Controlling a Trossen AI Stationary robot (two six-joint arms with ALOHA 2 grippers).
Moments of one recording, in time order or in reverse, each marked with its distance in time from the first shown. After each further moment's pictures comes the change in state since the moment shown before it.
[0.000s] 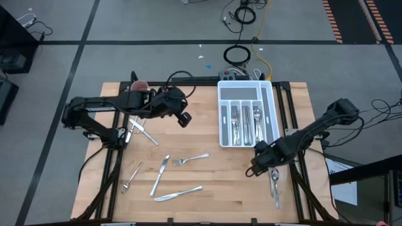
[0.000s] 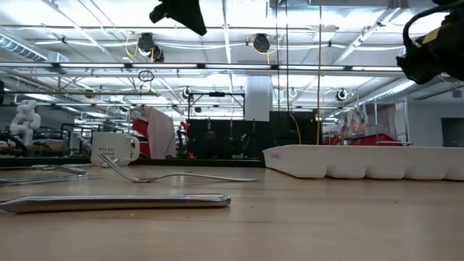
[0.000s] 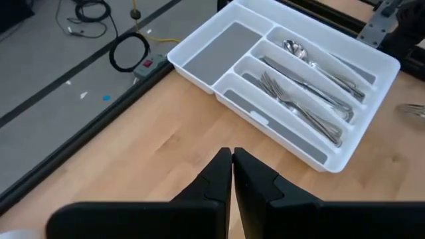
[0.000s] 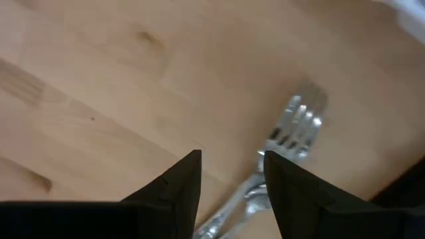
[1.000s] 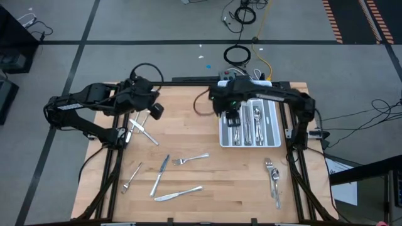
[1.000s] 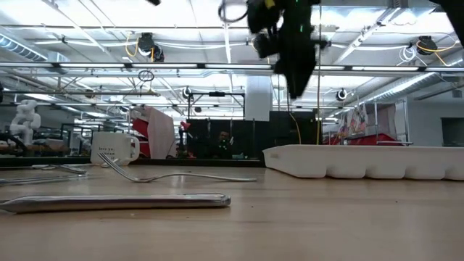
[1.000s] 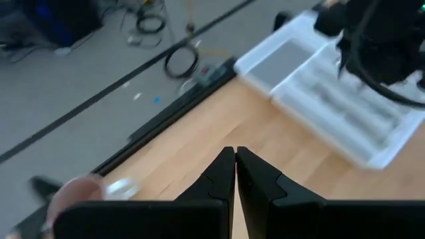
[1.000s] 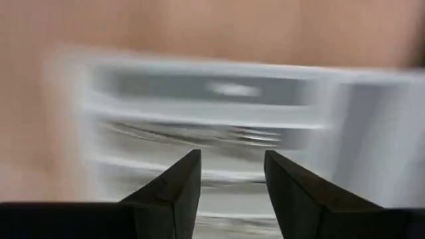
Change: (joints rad) left arm -0.064 -0.199 0.116 -0.388 -0.198 -0.127; right arm -0.791 0.551 0.932 -0.413 0.187 -1.894
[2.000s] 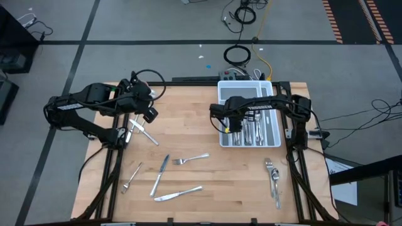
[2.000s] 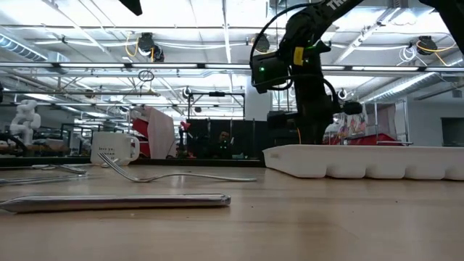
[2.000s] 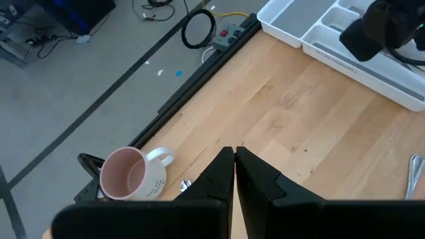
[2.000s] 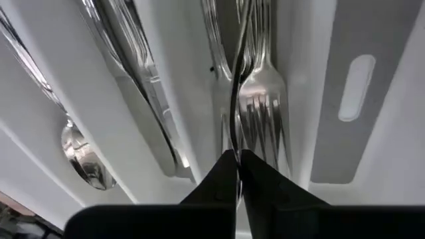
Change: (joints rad) left arm 0.000 0.000 0.000 -0.209 0.012 0.028; right arm 0.026 0.052 -0.425 0.315 0.296 -1.302
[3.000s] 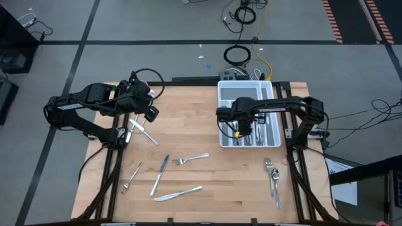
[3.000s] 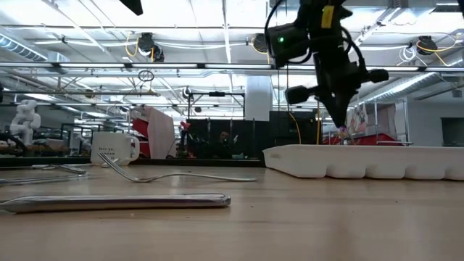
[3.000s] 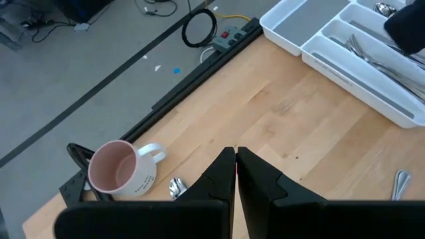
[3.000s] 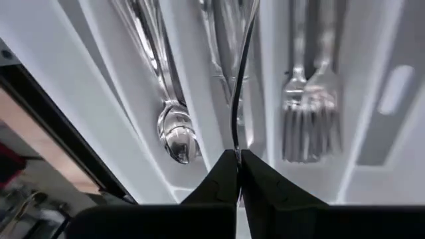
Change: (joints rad) left arm 0.000 0.000 0.000 0.008 0.005 -0.088; right arm 0.076 -0.151 0.000 -0.261 -0.011 0.096
